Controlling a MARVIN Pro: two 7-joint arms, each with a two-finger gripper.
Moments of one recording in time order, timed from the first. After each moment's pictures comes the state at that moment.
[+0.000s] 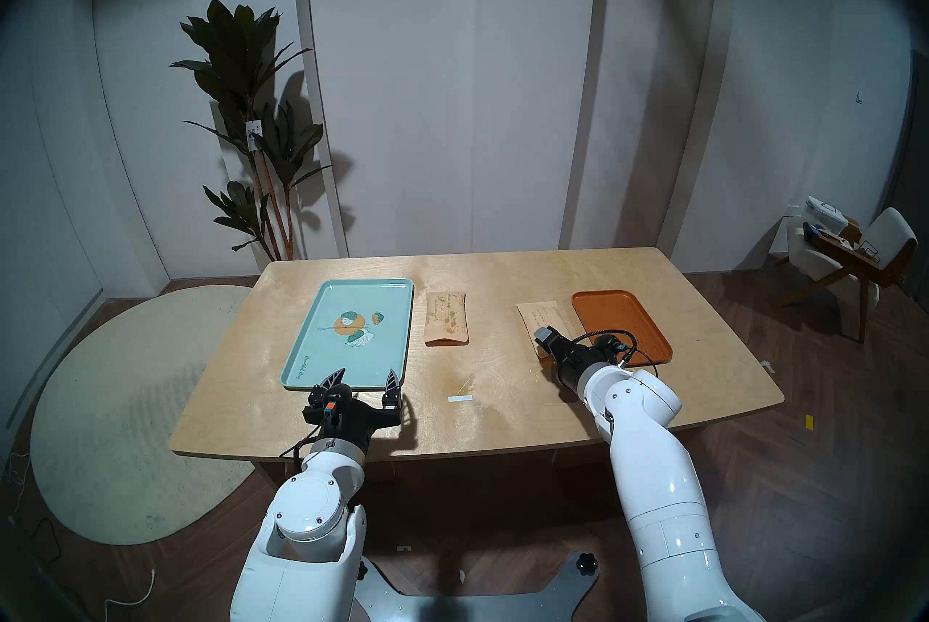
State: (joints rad) left arm 1.93 -1.57 -1.55 -1.79 -0.01 0.01 0.00; right arm -1.49 -1.61 1.64 -1.48 0.85 0.52 -0.10
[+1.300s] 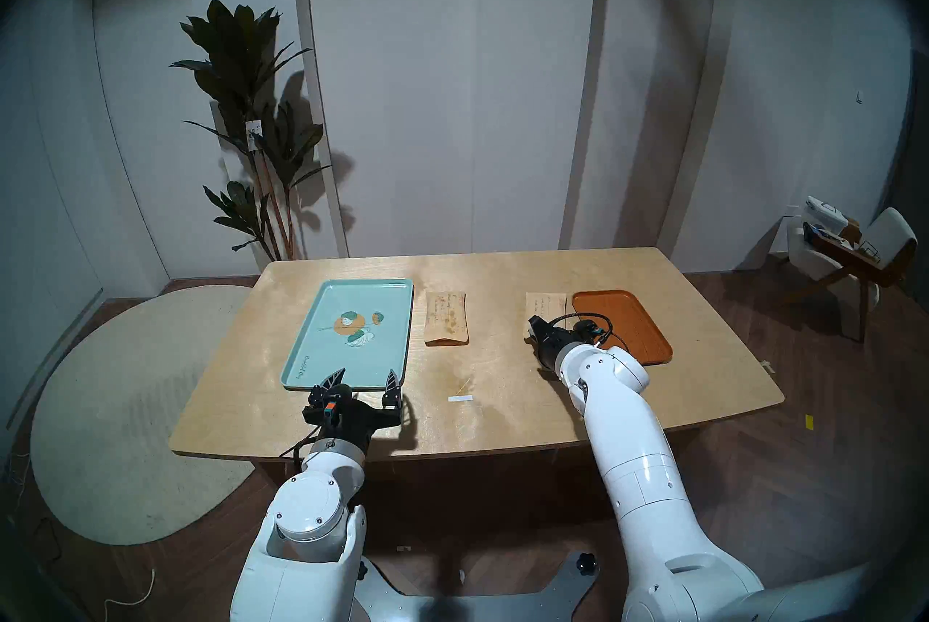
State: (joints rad) left arm 1.93 -1.57 -1.55 -1.79 -0.01 0.01 0.00; right arm -1.31 -1.64 1.65 -1.22 0.90 0.44 -0.12
